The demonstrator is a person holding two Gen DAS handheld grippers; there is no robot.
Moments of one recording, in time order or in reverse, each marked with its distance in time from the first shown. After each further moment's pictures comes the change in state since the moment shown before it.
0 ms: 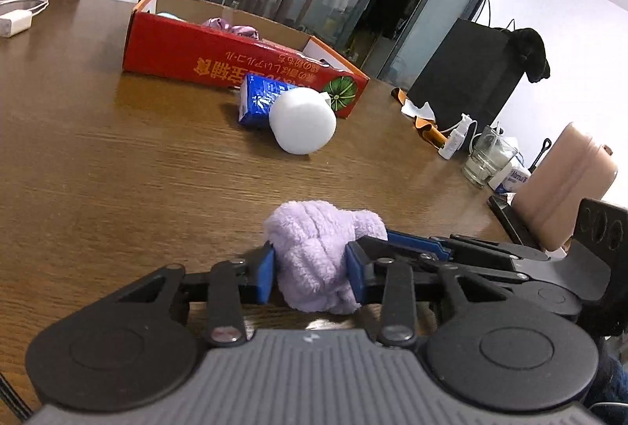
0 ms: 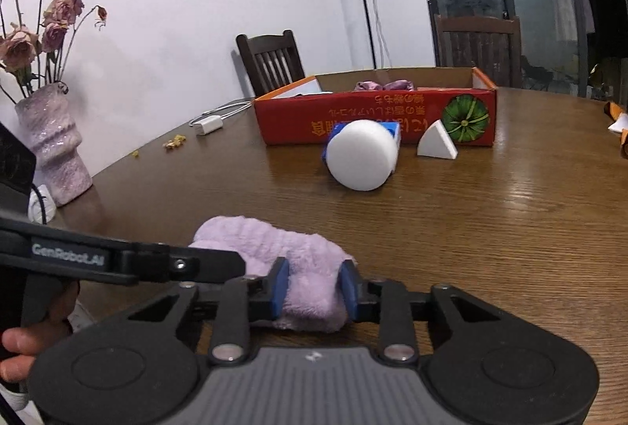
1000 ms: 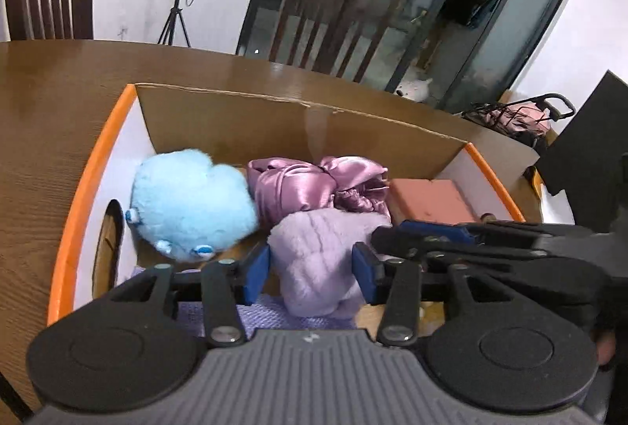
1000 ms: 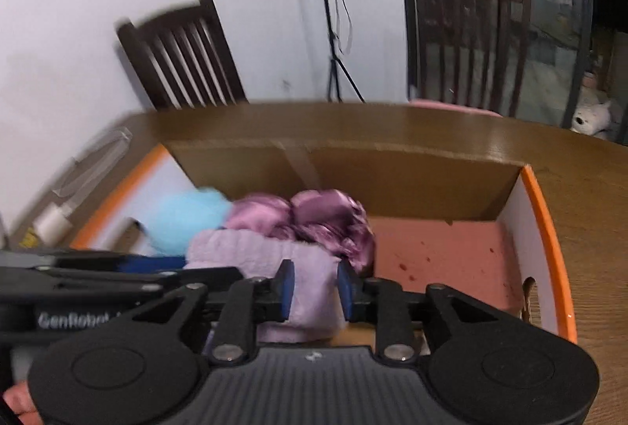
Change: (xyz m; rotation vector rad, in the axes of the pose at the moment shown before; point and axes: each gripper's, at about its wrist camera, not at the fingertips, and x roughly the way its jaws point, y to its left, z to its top) left arm 0.220 0.105 0.277 -0.048 0.085 0.179; right arm 0.293 -0.117 0.261 0.034 0.229 -0.160
